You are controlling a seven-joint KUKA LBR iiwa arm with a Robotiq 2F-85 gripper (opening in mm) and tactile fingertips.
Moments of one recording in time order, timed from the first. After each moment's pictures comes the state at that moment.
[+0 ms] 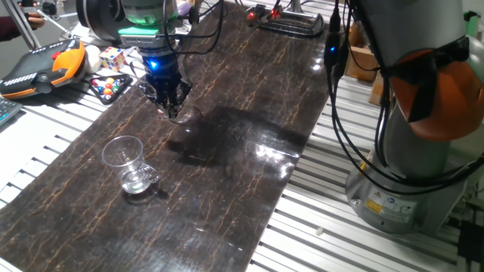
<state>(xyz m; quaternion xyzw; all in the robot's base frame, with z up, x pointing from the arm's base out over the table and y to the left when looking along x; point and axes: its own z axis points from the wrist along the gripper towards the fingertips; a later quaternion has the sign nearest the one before) 0.548 0.094 0.145 -0.61 -0.79 -0.04 0.10</state>
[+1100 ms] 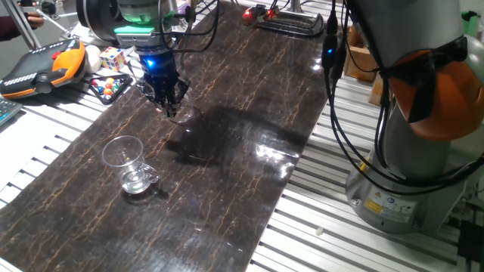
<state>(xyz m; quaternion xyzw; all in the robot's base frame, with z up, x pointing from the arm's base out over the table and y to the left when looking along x) 0.552 0.095 0.147 -0.61 -0.79 -0.03 0.10</state>
